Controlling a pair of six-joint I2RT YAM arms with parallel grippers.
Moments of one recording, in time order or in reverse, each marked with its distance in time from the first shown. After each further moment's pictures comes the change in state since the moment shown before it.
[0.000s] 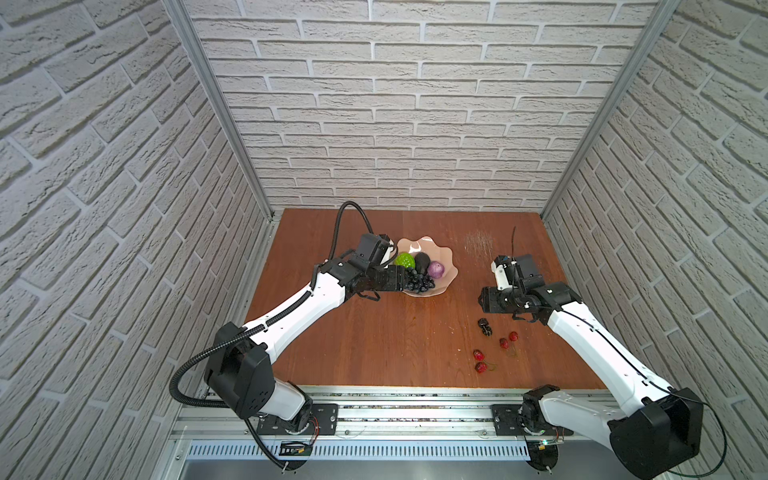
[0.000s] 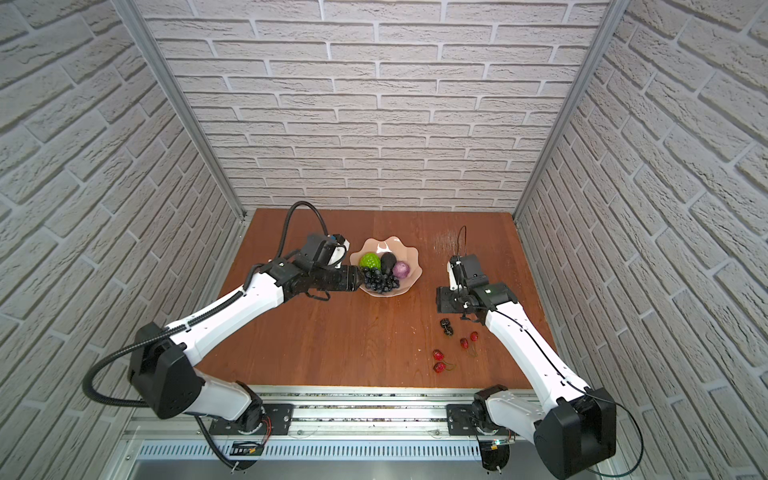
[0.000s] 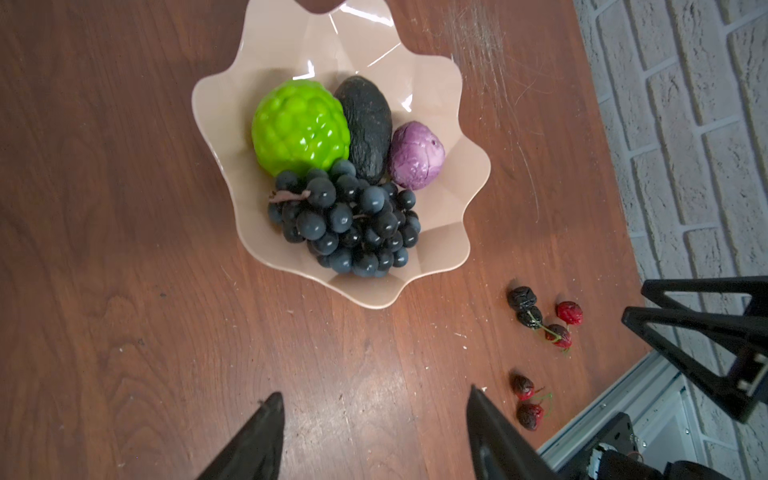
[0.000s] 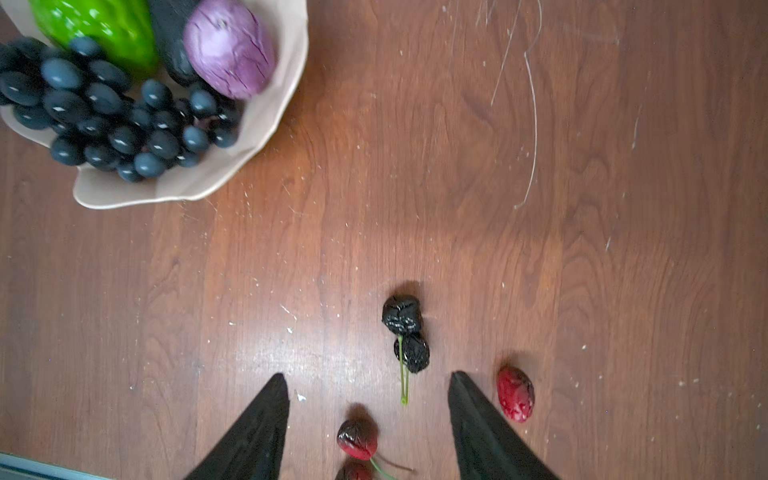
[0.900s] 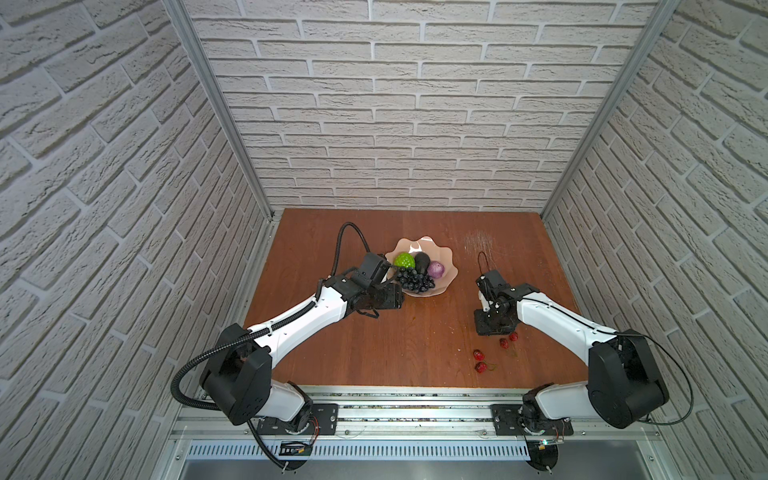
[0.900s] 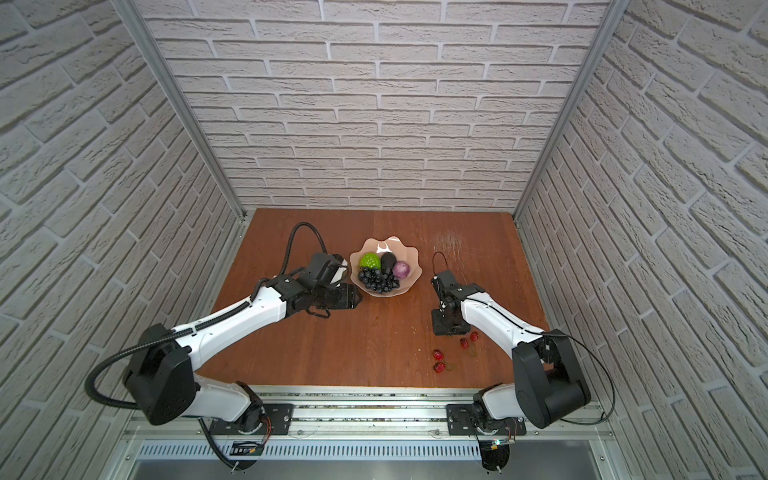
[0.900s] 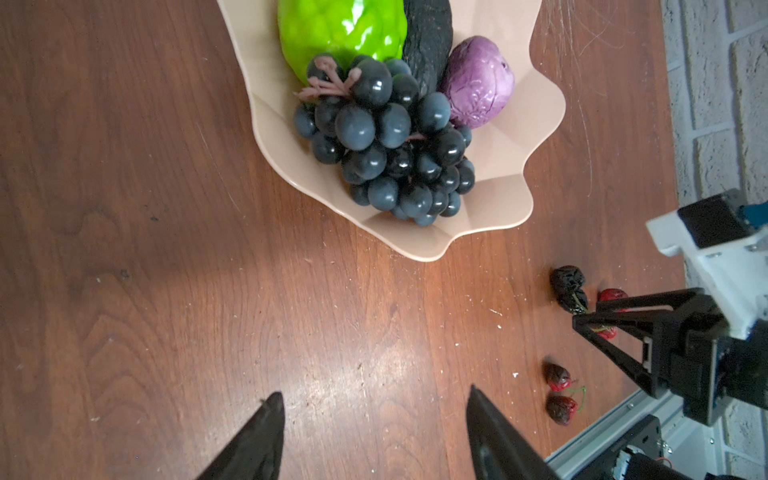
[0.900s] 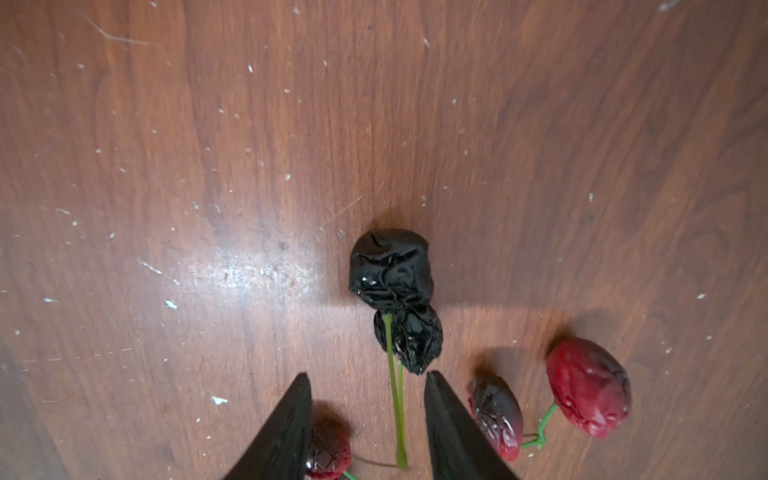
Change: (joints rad) left arm -0.018 -0.021 -0.140 0.075 -0.012 -0.078; right arm 0.057 0.260 -0.098 0.033 0.033 0.049
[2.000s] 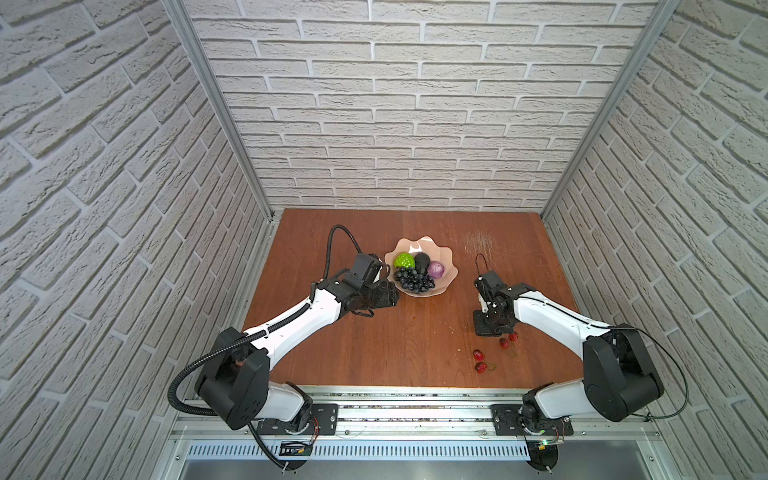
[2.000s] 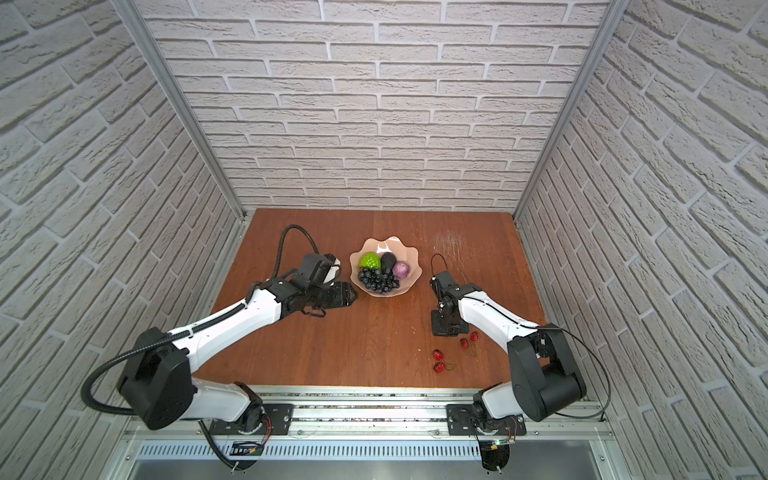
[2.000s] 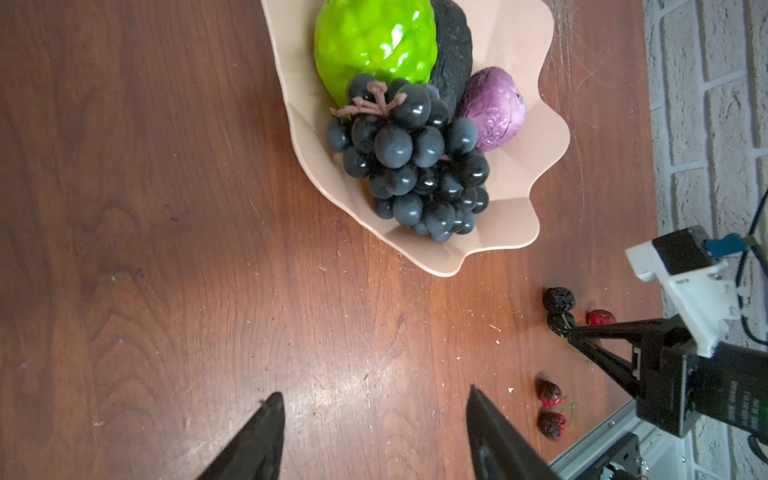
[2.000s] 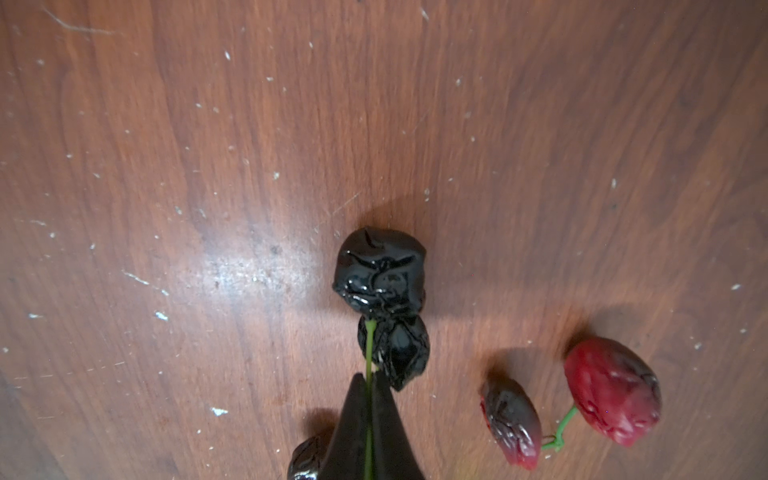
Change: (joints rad) left arm 0.051 -0.032 -0.064 0.061 0.039 -0.026; right arm 0.003 0.029 0.000 -0.002 -0.004 0.033
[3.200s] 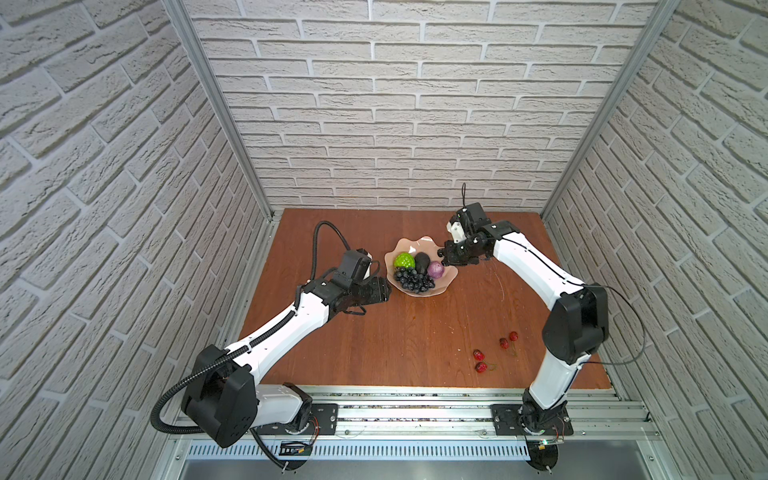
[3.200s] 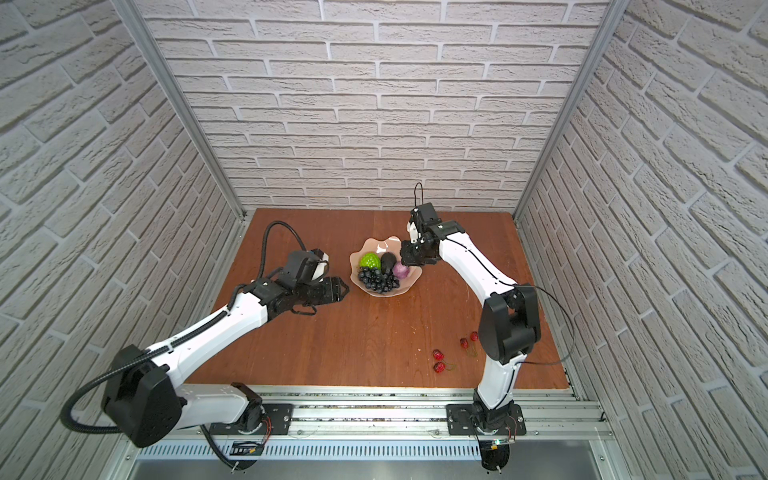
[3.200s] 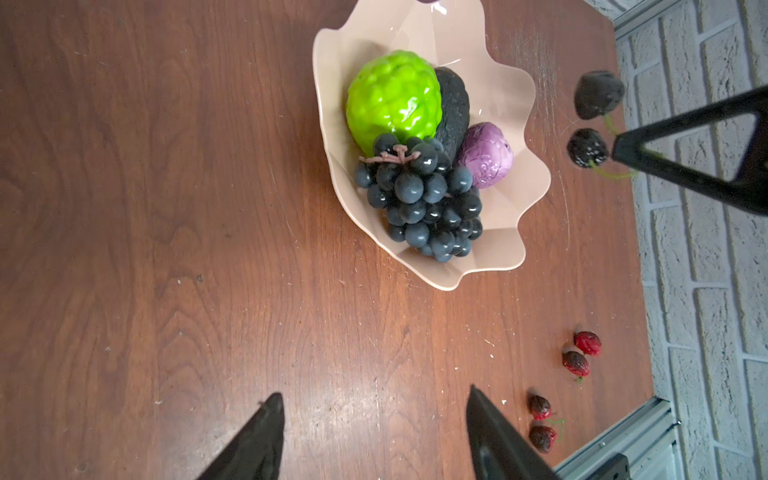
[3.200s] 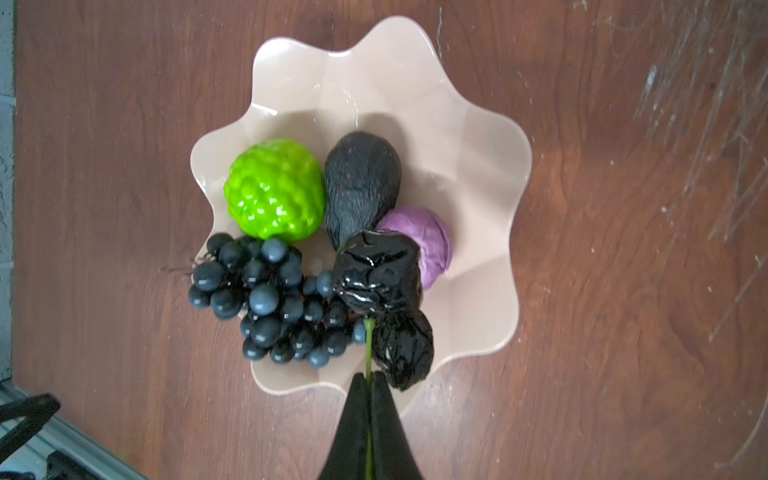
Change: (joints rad) left arm 0.060 -0.098 -0.005 -0.042 -0.031 0.001; right arm 0.004 0.470 0.898 -0.048 -0.217 -0.091
